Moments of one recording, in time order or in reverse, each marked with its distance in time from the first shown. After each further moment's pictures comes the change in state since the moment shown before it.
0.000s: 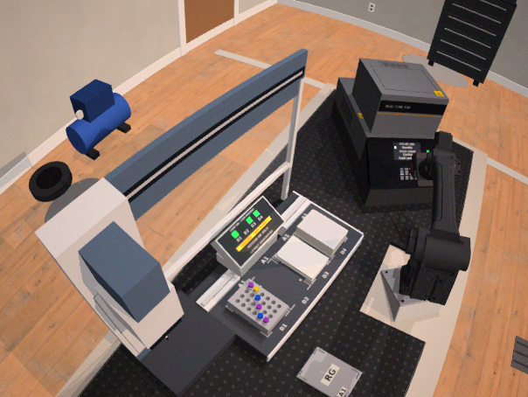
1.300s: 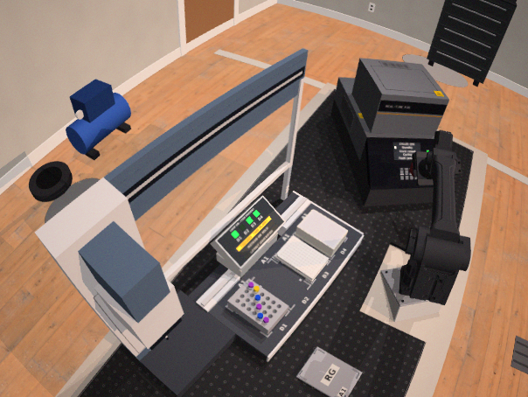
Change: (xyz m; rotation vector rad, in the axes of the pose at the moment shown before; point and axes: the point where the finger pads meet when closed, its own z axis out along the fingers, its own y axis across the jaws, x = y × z) arm 0.000 0.003 -0.001 -0.005 0.000 -0.003
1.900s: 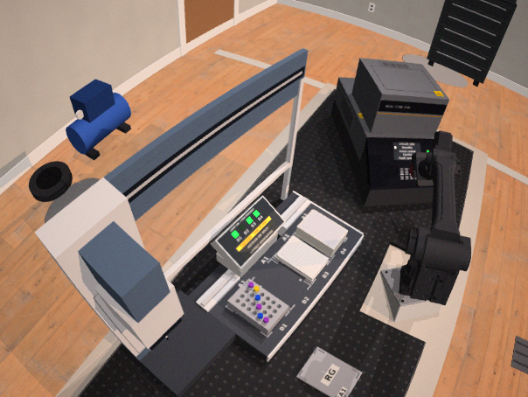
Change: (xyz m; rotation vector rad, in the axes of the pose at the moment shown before) arm 0.001 -0.002 0.001 0.004 0.003 -0.001
